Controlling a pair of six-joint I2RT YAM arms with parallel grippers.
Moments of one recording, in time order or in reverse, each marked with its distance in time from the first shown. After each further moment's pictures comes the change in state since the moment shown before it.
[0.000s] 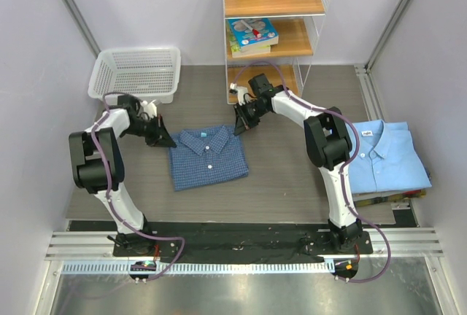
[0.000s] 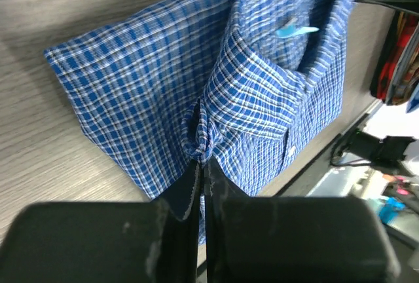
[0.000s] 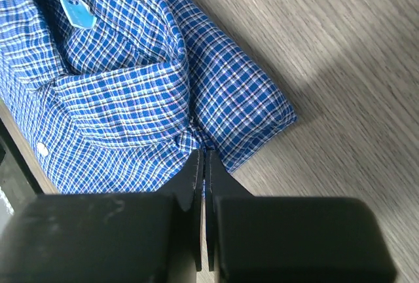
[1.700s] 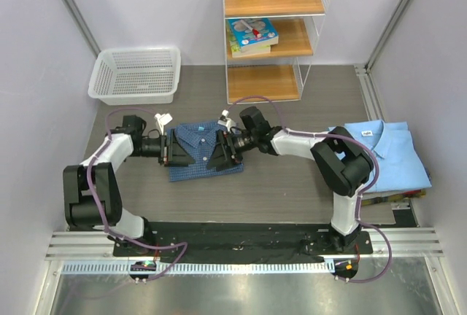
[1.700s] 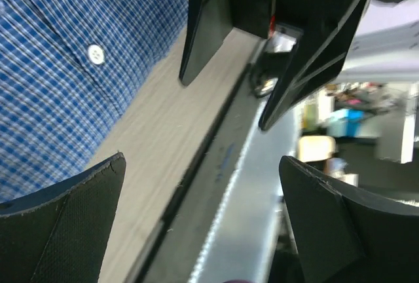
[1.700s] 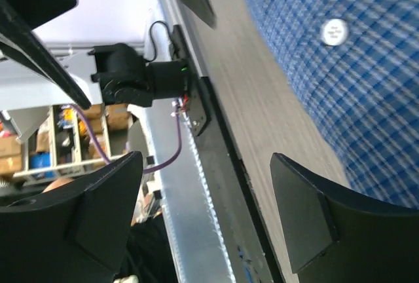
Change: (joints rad) left arm -0.071 -0.359 -0.335 -0.017 0.424 0.179; right arm 0.203 -0.354 -0.658 0.713 -0.326 0.772
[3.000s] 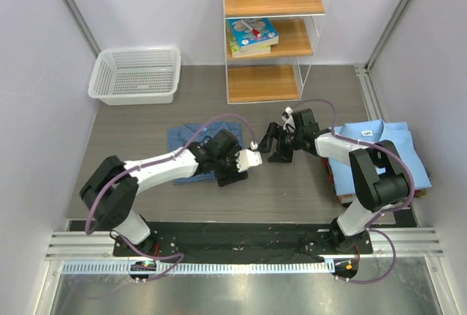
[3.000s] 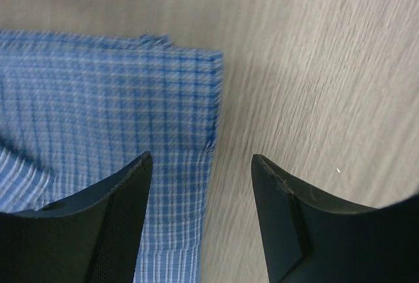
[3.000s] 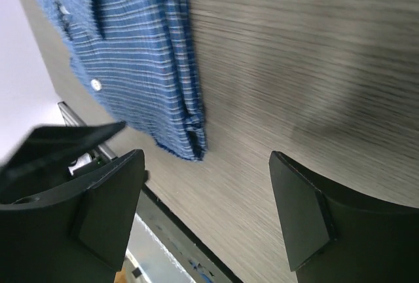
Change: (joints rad) left arm -0.889 0.044 0.095 0.340 -0.987 0.295; right arm -0.350 -0.272 -0.291 -0.194 0.359 -0.055
